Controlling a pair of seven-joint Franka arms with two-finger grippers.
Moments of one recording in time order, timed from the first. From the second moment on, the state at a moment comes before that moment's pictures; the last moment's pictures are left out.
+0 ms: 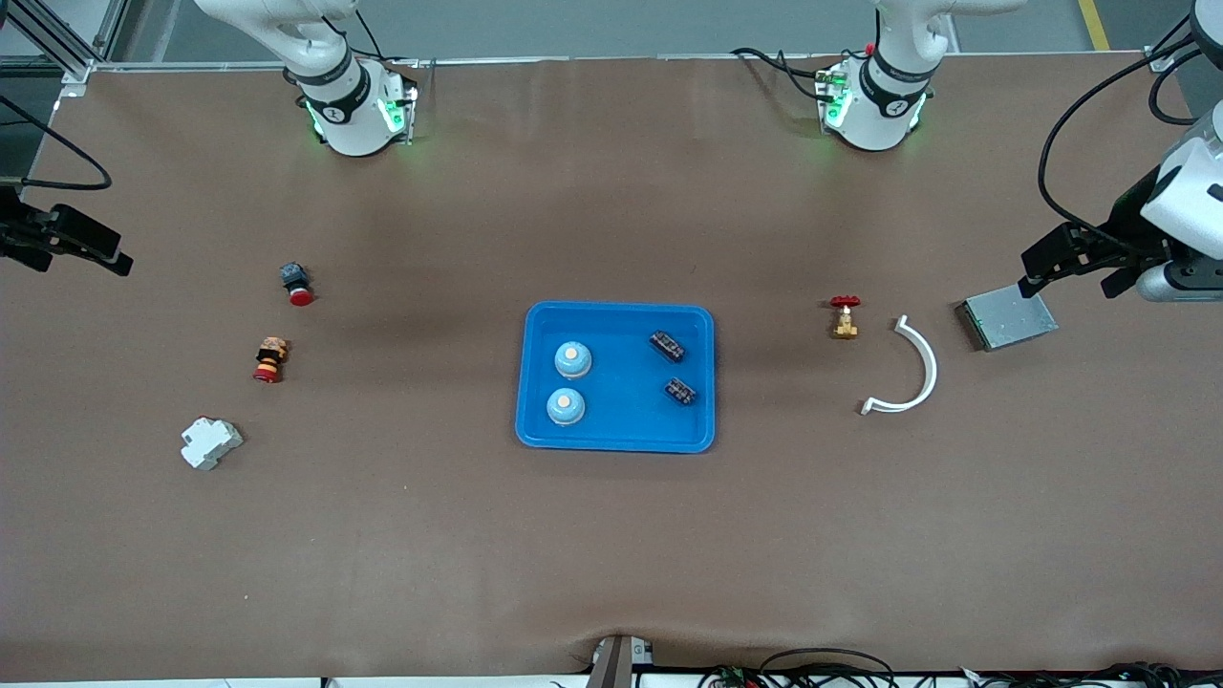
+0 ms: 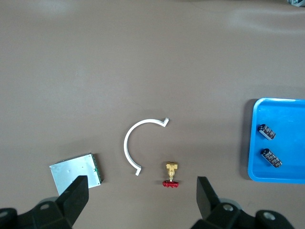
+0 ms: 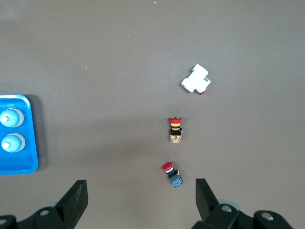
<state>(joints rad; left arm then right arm) -0.07 -0.02 0.02 -1.68 -0.04 1.77 -0.06 -0.01 -0.01 -0.08 -1.58 0.04 1.58 0.00</state>
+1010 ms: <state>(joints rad) -0.07 -0.01 0.02 -1.68 -0.04 1.77 -0.06 -0.01 -0.01 -0.08 -1.58 0.04 1.60 0.00</state>
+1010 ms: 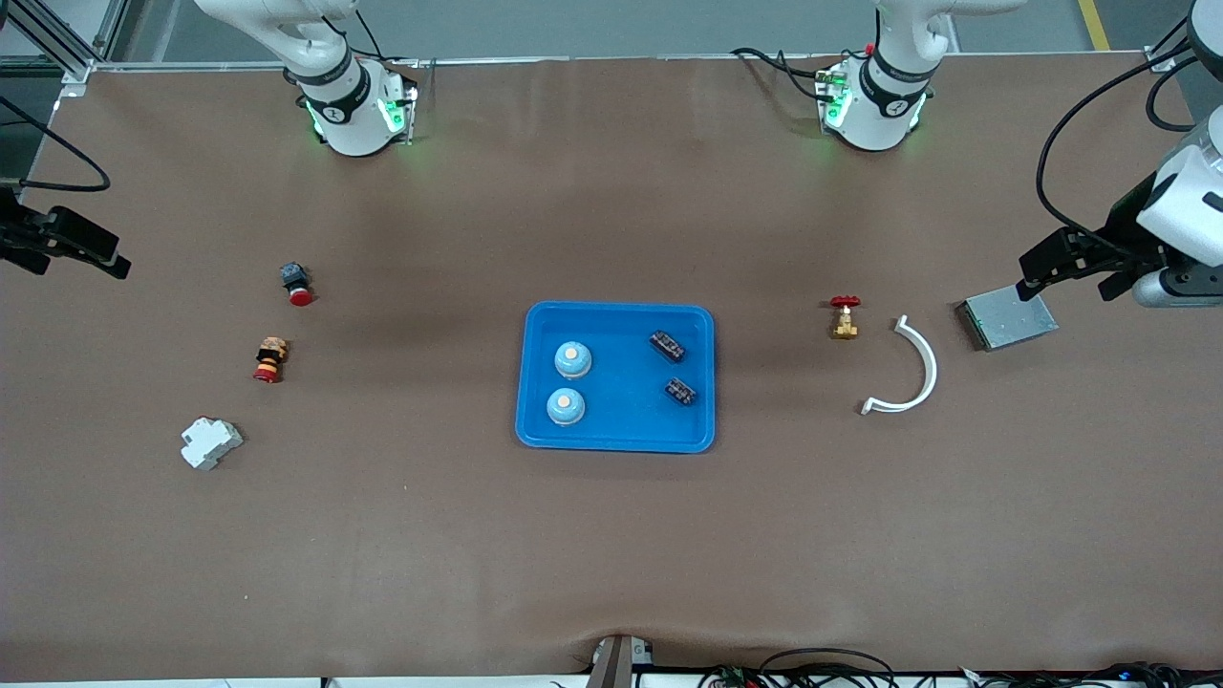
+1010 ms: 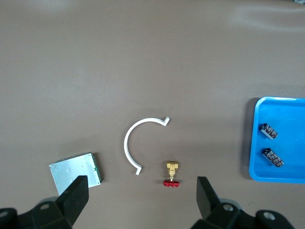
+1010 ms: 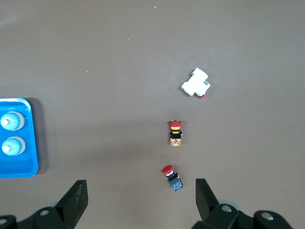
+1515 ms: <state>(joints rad) -0.07 0.06 0.01 -1.68 -0.04 1.77 -0.12 -0.01 -0.01 -0.08 -1.58 0.04 1.60 0.00</state>
